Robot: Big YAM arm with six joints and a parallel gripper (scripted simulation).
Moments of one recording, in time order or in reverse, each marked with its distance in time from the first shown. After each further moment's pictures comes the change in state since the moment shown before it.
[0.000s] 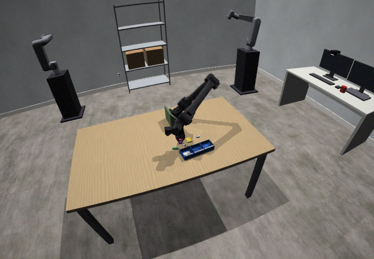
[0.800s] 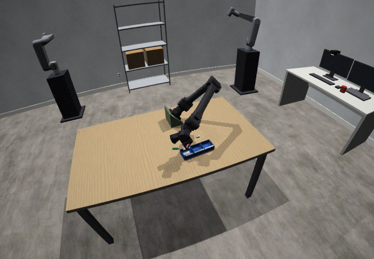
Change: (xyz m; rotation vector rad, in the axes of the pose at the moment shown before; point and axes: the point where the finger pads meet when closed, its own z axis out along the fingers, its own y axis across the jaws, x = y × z) arm 0.033 0.068 0.000 0.001 0.002 -0.283
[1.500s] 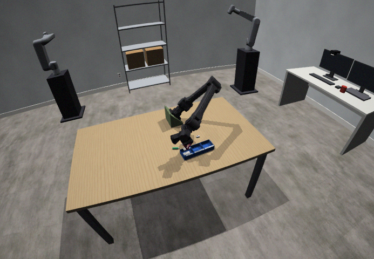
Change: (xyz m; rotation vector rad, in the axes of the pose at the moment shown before) arm 0.002 0.003 0.002 0.001 0.002 -0.001
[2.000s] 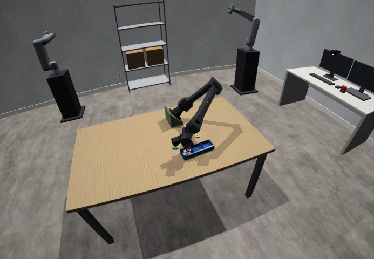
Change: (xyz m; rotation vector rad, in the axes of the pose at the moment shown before) arm 0.004 -0.002 0.027 0.010 0.004 -0.006
